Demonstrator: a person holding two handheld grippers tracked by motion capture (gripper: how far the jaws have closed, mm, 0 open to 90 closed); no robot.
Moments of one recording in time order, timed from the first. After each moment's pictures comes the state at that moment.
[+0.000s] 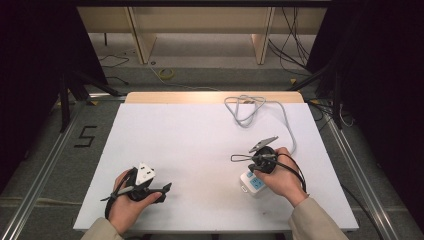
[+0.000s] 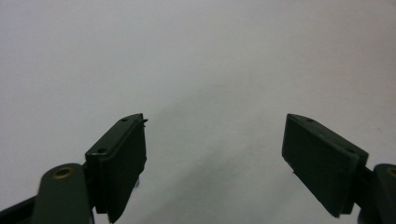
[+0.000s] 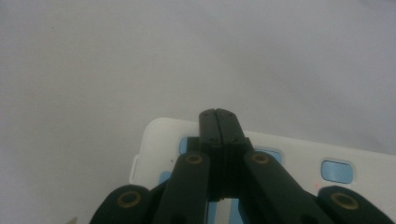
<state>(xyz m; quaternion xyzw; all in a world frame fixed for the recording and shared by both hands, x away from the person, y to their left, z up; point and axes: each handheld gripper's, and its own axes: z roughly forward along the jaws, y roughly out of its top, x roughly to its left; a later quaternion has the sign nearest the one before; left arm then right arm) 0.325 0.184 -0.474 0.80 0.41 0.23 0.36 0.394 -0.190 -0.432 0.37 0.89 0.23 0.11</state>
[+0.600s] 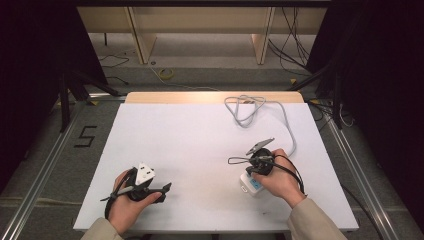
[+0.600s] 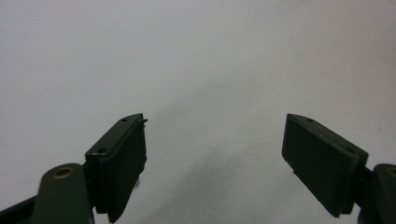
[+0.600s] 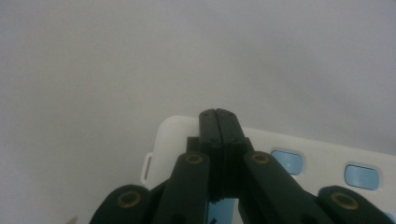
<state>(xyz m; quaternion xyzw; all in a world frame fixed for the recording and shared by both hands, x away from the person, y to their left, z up) 0.325 0.185 -0.473 0.80 0.41 0.23 0.36 0.393 -0.184 -0.437 0.36 0.90 0.23 0.10</state>
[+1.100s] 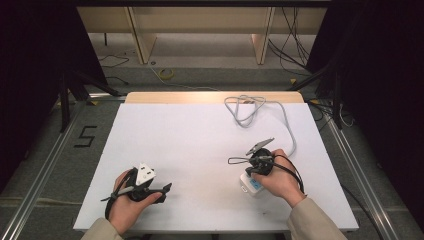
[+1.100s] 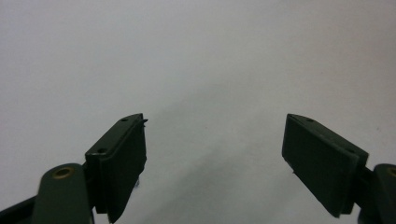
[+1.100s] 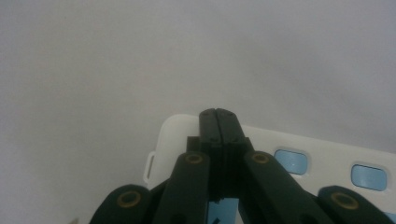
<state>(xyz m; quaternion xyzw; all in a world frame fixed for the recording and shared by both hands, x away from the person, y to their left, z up) 0.325 0.184 -0.474 0.81 0.41 0.23 0.36 0.394 -0.184 -0.439 0.36 0.90 0.23 0.09</state>
